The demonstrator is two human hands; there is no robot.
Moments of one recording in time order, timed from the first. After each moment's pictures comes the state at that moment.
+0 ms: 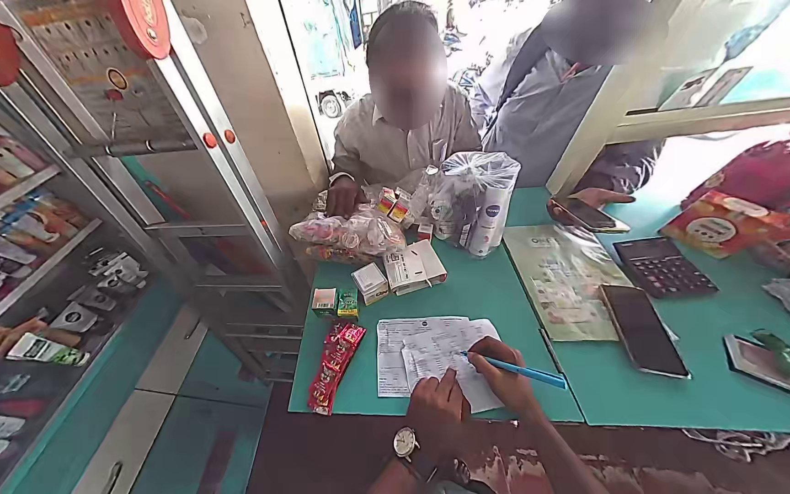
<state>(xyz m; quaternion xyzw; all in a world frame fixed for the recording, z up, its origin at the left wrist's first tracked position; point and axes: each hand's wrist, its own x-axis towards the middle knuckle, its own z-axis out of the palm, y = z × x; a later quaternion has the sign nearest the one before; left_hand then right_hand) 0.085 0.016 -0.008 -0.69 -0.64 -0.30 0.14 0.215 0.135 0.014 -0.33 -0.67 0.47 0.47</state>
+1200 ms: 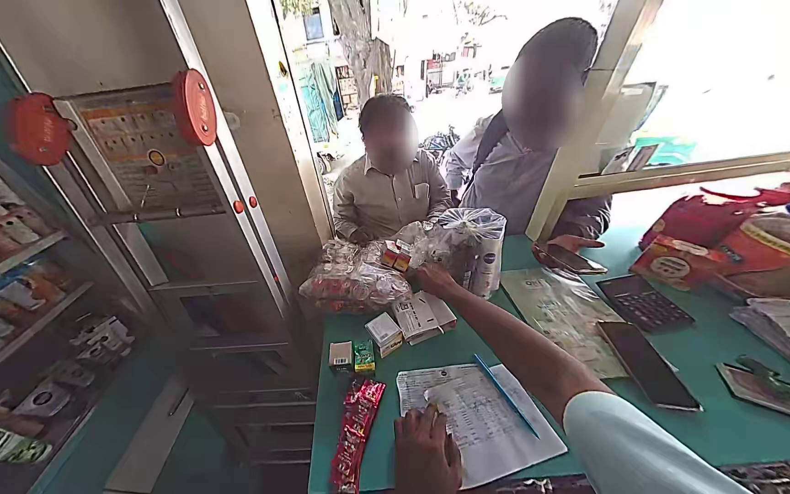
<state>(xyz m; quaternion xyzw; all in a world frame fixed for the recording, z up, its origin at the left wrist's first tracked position) 0.013 0.004 0.007 -0.65 -0.71 -0.26 0.08 0.010 0.356 0.133 -0.41 -0.91 0.05 -0.03</state>
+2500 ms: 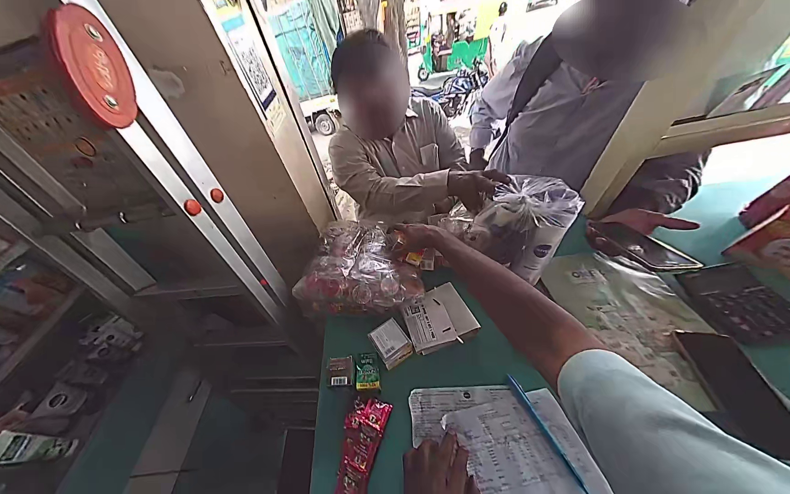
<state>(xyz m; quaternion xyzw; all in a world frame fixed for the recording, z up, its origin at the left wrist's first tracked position) 0.012 0.005 0.002 -0.66 -0.71 -0.23 0.07 -0.069 0.486 0.128 -0.30 -0.92 0.24 0.00</state>
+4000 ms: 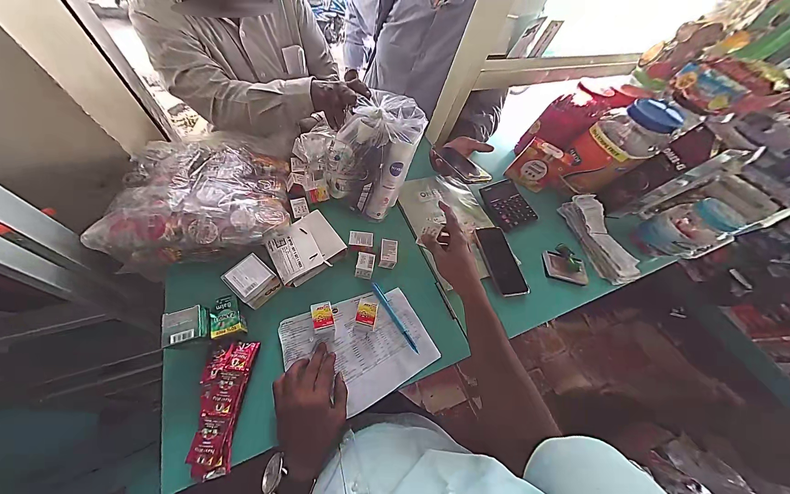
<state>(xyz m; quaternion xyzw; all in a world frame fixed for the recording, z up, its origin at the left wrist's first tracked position) 0.013 0.006 0.000 -0.66 -0.70 -0.27 0.08 0.257 0.253 0.111 -0.61 -0.65 0.31 0.34</state>
